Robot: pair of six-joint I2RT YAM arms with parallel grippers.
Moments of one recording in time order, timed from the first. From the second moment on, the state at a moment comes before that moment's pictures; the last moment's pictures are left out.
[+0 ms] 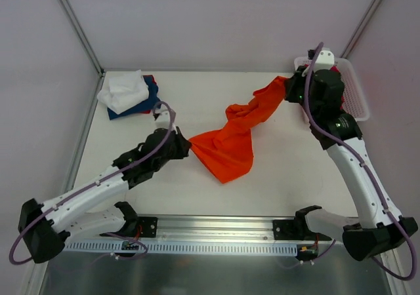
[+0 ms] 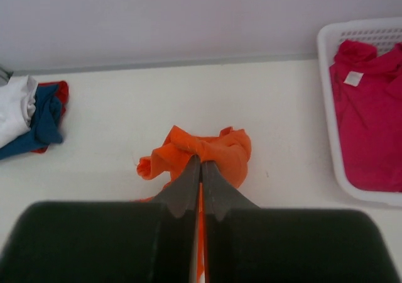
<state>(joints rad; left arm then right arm) -0.87 1.02 0.74 -0.27 -0.31 -0.71 0.35 1.17 1.34 -0.43 0.17 0.24</state>
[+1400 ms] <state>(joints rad) -0.72 0.71 1.71 -0.47 -0.49 -0.01 0.22 0.76 1.61 -0.29 0.05 0.20</state>
